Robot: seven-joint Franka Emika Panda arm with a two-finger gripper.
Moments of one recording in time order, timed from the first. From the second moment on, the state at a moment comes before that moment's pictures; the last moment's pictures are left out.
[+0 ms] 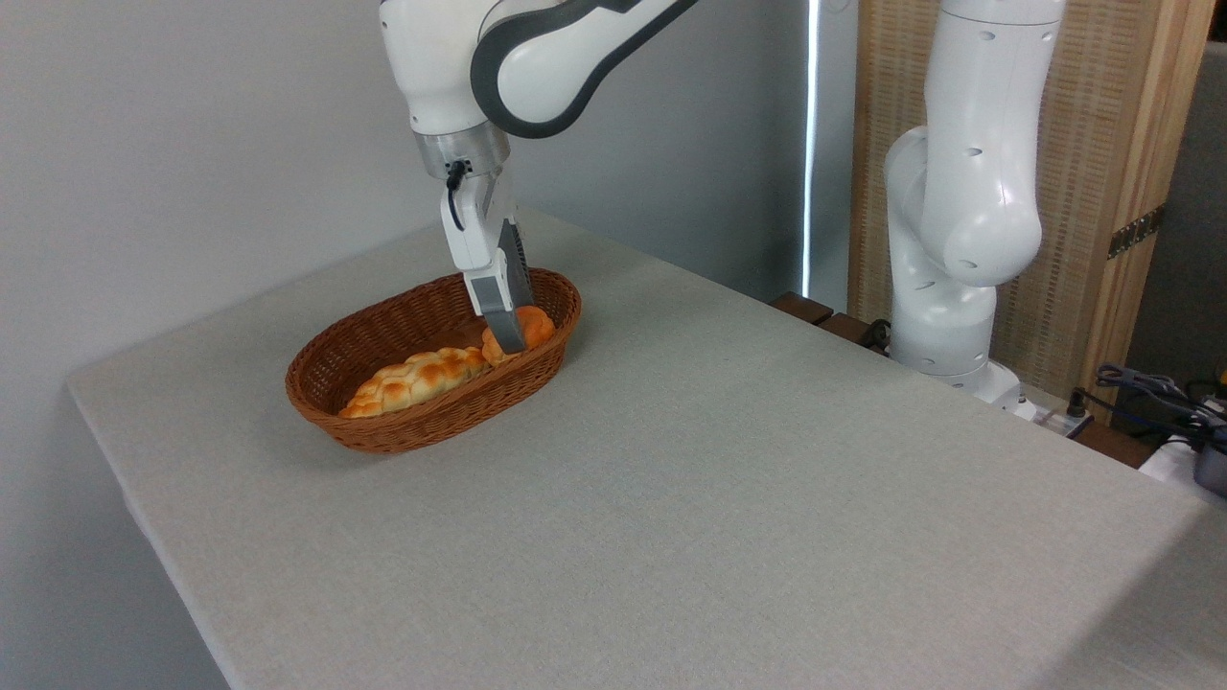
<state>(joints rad) -0.65 -0.12 0.04 -2.16 -0.06 1.99 0.90</state>
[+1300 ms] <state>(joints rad) -0.65 -0.11 0.05 -2.17 -0.03 1.99 0.90</state>
